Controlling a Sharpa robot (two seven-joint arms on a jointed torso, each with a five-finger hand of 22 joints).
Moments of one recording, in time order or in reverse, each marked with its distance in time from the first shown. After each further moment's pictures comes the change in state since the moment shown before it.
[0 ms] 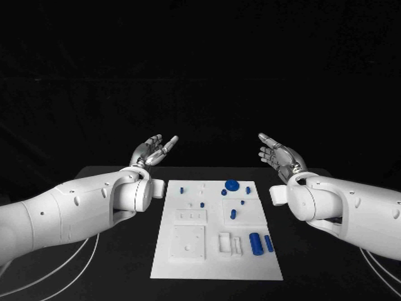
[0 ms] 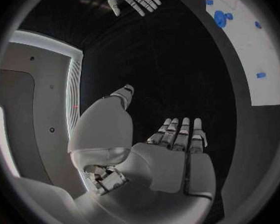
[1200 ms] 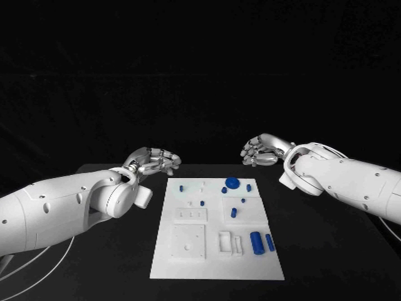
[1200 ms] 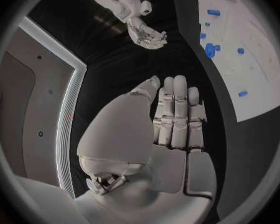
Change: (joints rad) left arm 0.052 -0.142 -0.035 0.142 -0.150 0.272 -0.120; left_hand 0.387 0.128 -0.048 -0.193 0.121 0.756 0.034 0.248 0.206 0.996 -0.032 0.320 0.172 0.975 -0.140 0.543 0.327 0.133 0.775 -0.120 0.414 0.344; right arm 0.097 0.141 -0.018 -0.320 -1.029 0.268 -0.173; right_hand 0.500 -0.214 0.394 -0.138 0.101 0.615 0.051 0.255 0.167 0.773 -0.107 0.159 0.079 0.847 -0.174 0.411 0.289 0.202 0.785 -0.071 0.265 0.522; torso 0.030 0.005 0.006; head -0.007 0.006
